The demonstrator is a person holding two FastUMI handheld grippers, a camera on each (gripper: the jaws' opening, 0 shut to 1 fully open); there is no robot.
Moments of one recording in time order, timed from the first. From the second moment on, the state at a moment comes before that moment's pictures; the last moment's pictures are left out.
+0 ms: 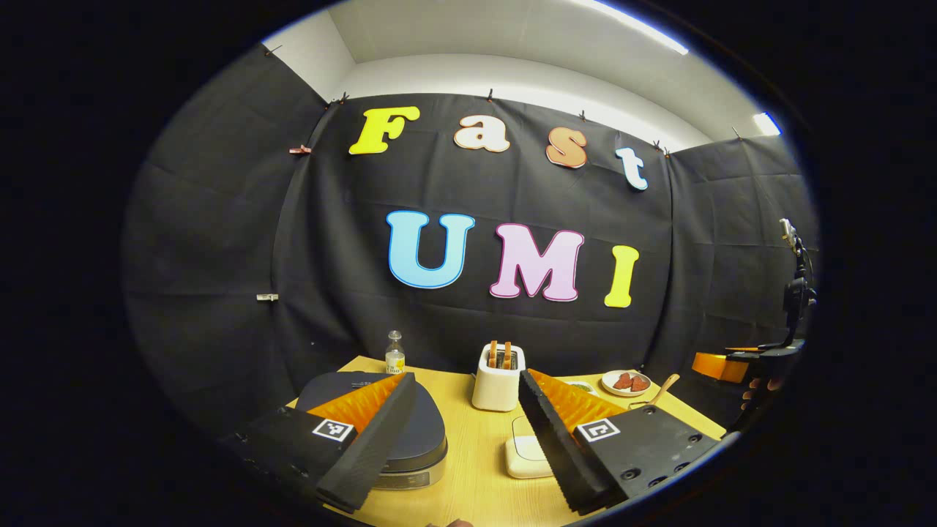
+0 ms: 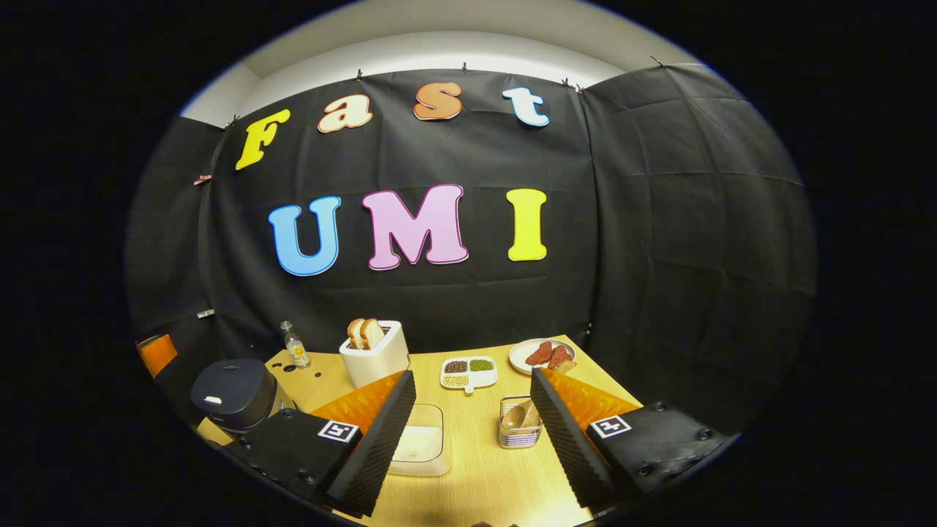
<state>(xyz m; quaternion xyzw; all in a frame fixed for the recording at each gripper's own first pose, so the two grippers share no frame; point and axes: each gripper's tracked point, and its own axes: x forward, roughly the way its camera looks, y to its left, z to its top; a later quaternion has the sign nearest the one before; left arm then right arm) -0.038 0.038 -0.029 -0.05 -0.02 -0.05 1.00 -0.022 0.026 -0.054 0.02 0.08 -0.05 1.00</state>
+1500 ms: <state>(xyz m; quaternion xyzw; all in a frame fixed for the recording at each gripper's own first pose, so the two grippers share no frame) -0.038 0.025 -0.018 0.02 -0.01 -0.06 1.00 -0.020 0.033 -0.034 0.02 0.08 -0.06 1.00</state>
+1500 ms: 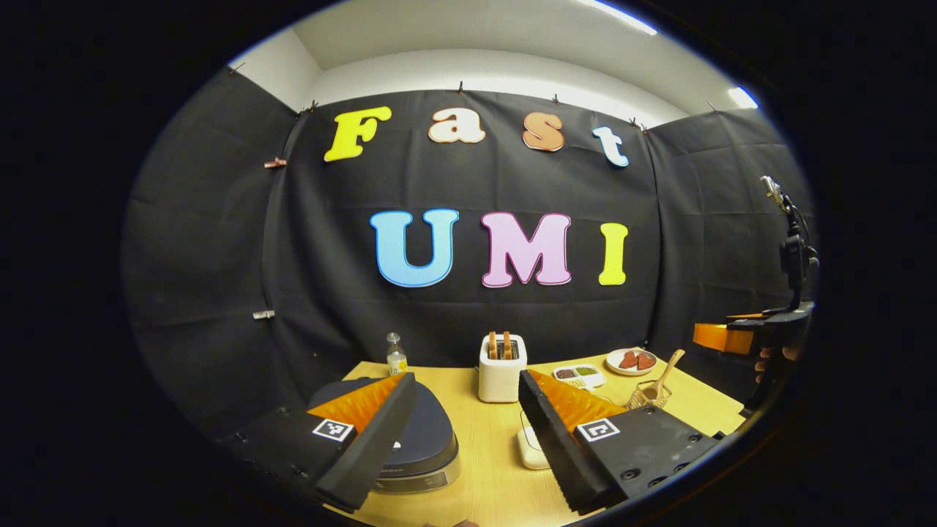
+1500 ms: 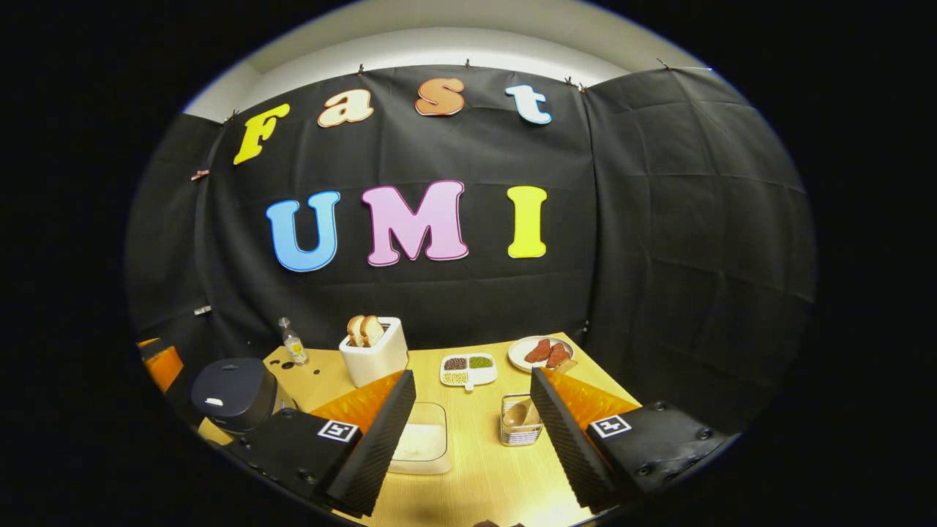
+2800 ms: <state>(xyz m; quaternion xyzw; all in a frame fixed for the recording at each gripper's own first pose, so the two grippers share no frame) -0.068 -0.025 -0.020 -0.04 0.01 0.03 1.00 -0.011 0.007 -0.040 -0.03 0.07 0.03 1.00</state>
